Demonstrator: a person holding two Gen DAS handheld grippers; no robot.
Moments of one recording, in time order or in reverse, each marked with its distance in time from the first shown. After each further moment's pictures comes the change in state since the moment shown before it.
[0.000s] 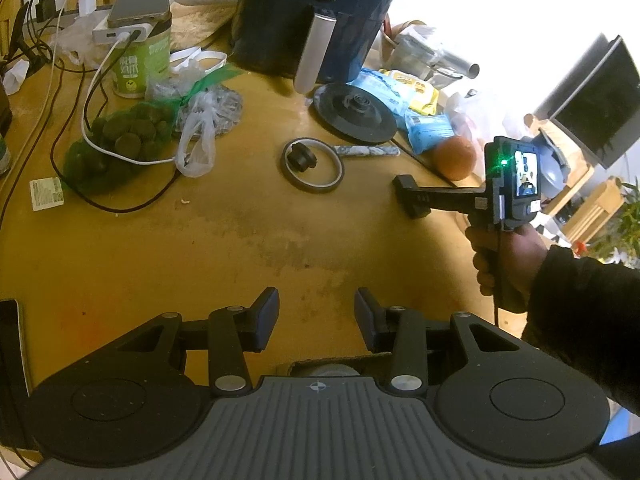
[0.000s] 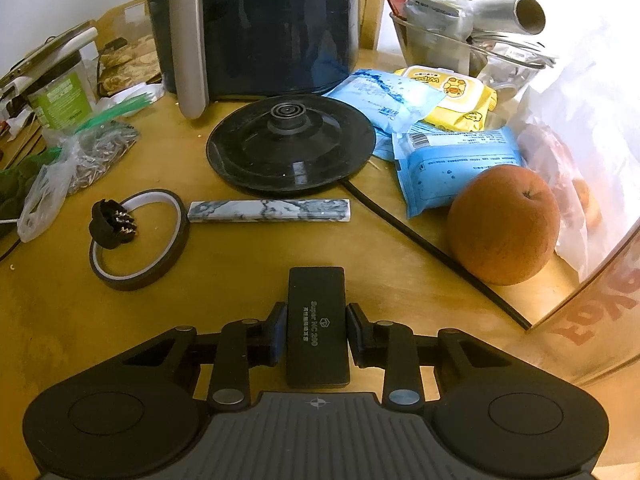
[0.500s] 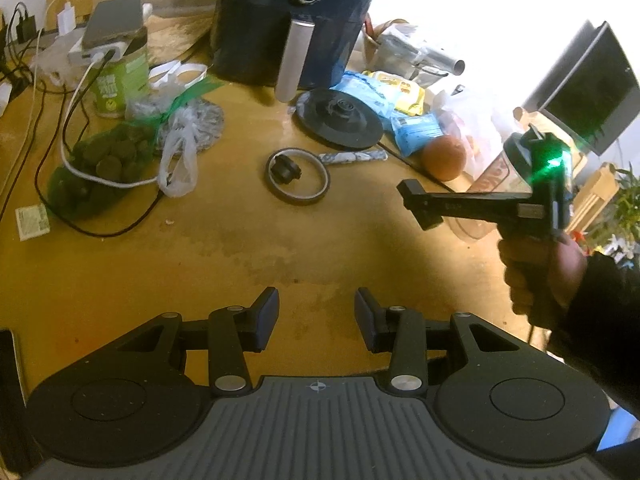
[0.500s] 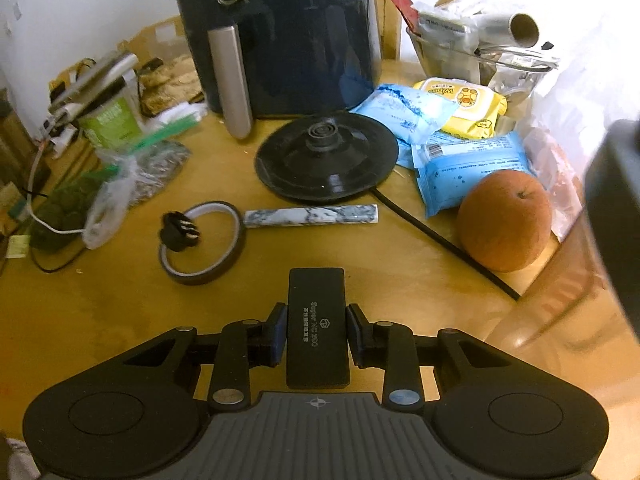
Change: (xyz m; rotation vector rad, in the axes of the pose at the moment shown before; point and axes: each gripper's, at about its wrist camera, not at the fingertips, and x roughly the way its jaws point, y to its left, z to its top) left arm 0.006 -0.012 0.010 0.063 -0.013 -0.011; right arm -0.058 -0.005 -0.003 0.052 -0.017 0.136
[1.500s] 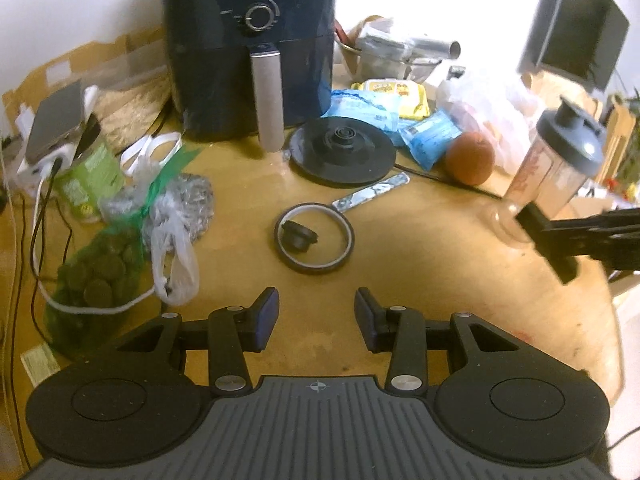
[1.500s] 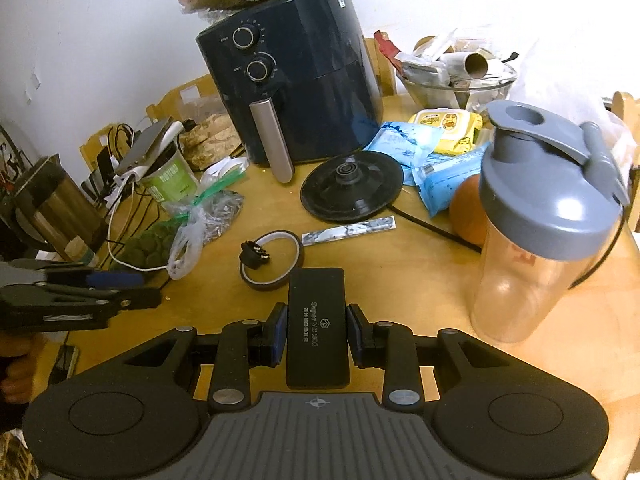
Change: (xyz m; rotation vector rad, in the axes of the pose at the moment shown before) left arm 0.060 -0.013 0.047 0.284 -0.060 0.115; right arm -0.102 0.008 -0.028 0.141 -0.107 0.096
